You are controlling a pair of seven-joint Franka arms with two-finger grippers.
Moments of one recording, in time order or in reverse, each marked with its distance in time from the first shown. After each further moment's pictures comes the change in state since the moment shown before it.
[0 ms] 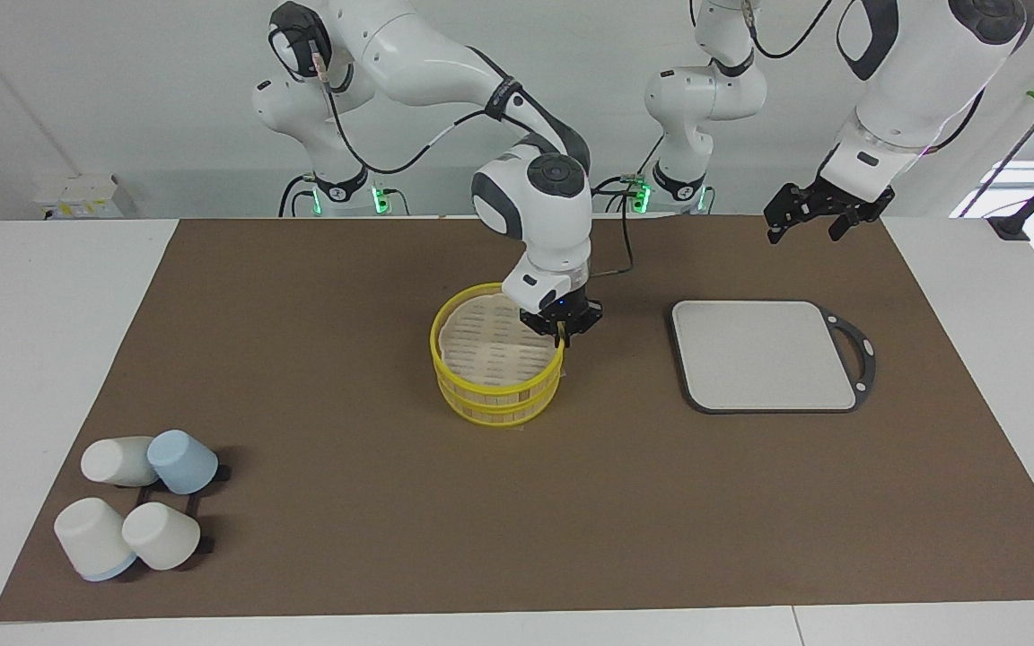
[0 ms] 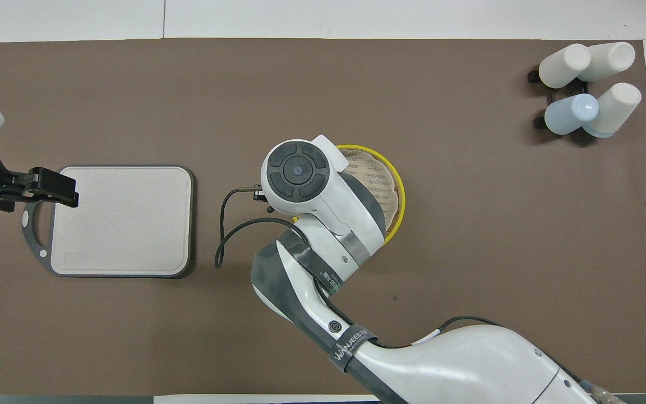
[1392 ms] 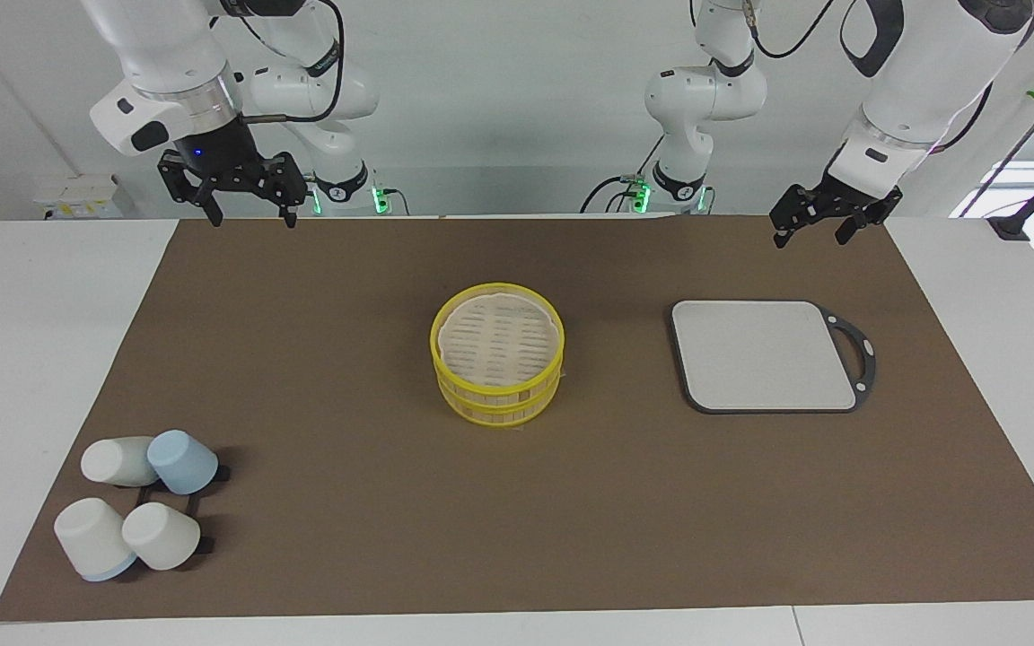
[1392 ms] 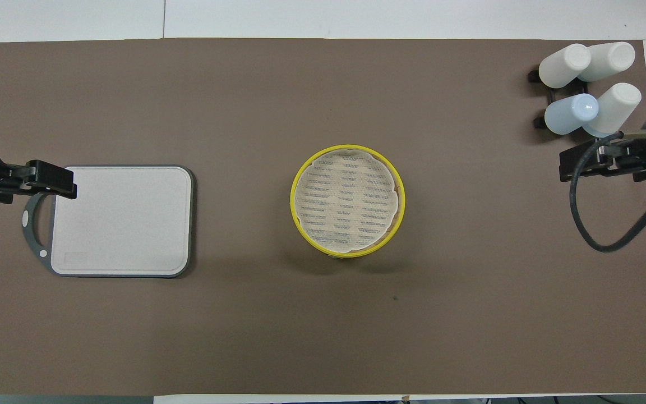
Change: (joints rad) left arm 0.000 0.000 0.001 0.002 0.000 0.041 0.000; right arm -0.559 -0.504 -0.032 0.025 -0.002 -0.682 -0.623
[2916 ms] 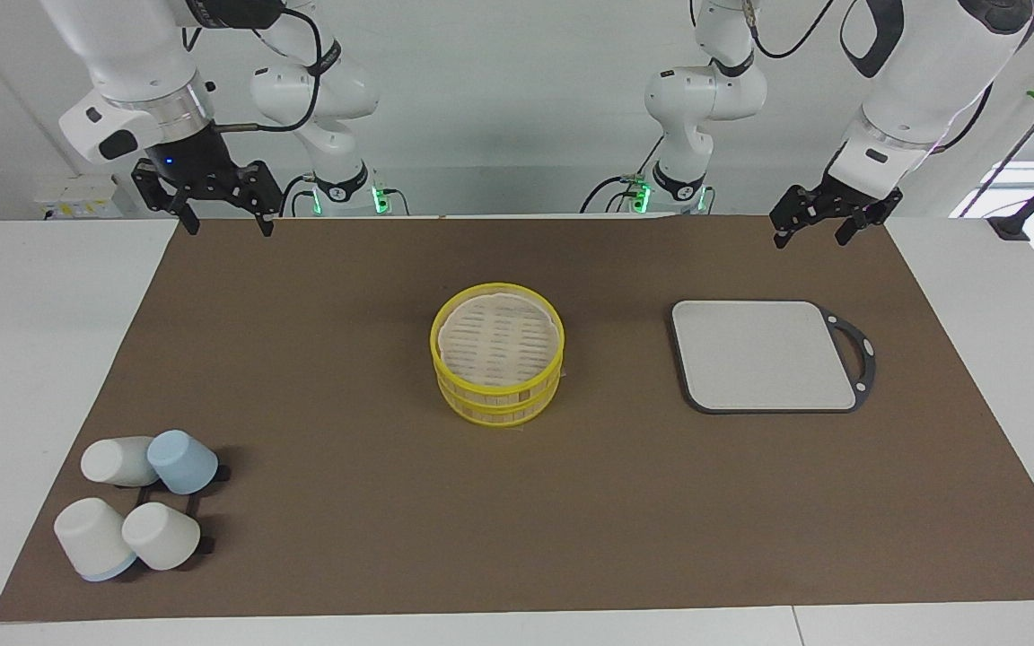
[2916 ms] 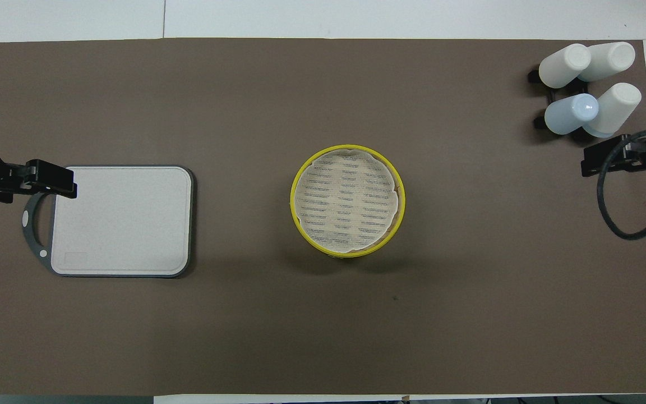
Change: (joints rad) left arm 0.000 0.001 0.000 0.000 0.000 0.003 0.000; right arm 0.014 -0.004 -0.095 -0.028 0.003 0.048 -0.043
